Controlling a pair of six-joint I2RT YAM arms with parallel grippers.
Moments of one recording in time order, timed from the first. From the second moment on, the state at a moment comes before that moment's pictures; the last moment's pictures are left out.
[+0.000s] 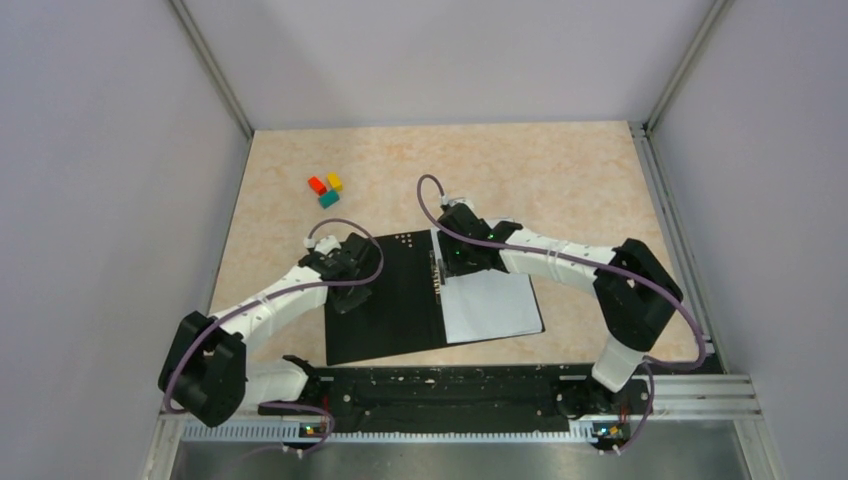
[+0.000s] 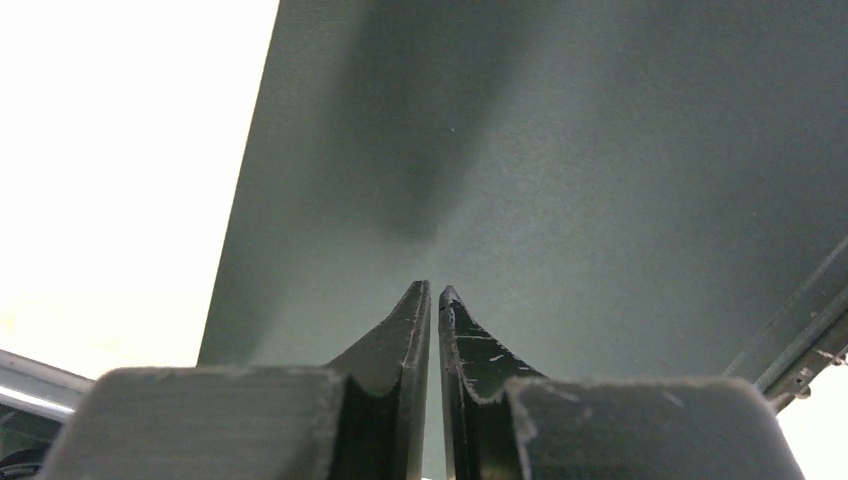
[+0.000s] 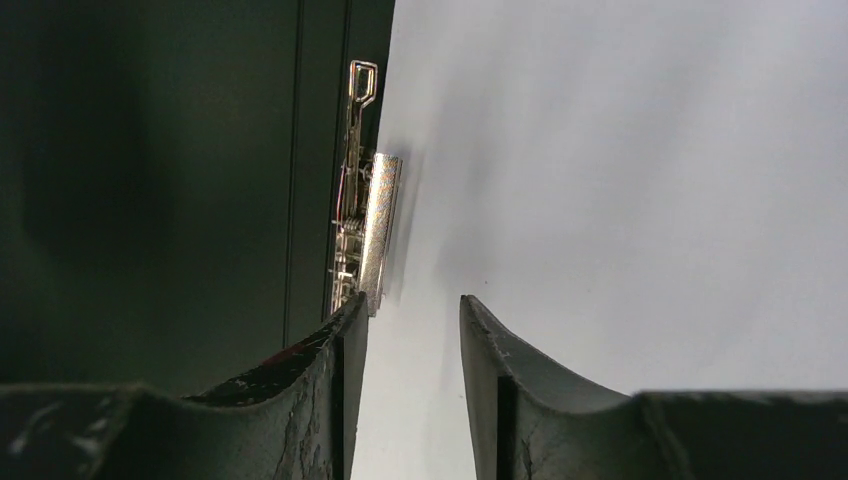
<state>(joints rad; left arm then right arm) -0.55 1.24 0.72 -0.76 -0.35 -1.07 0.85 1.69 1.15 -0.43 0.15 0.53</state>
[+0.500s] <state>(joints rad) -0.48 1.30 0.65 -0.70 -0.35 -1.11 0.88 1.77 1.17 -0.41 0.16 0.56</state>
